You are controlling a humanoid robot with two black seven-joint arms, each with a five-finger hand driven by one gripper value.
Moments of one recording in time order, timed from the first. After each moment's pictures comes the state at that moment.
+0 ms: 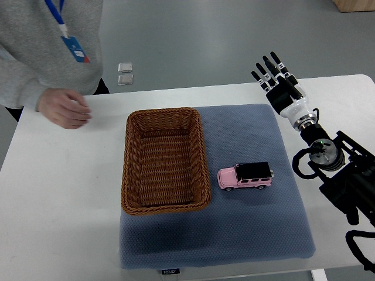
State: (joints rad) left arm -0.07 0.00 -0.06 -0.27 0.12 0.01 0.00; right arm 0.65 -0.09 1.07 0.58 -0.09 0.44 0.26
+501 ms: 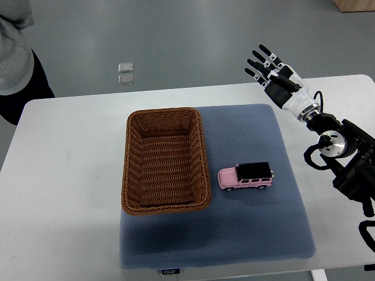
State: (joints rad) left arm -0.07 0.00 -0.06 -0.27 0.12 0.01 0.00; right arm 0.74 -0.22 0.93 0.60 -0.41 0.54 0.26
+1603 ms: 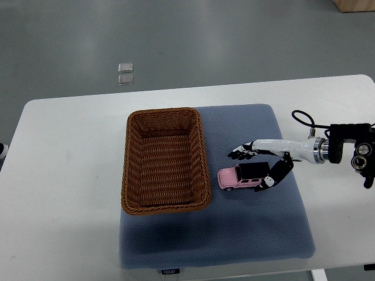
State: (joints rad) left arm -0.07 0.00 -0.05 -0.27 0.13 0.01 0.00; right arm 0.73 -0.67 0.35 1.28 -1.19 0.35 0.20
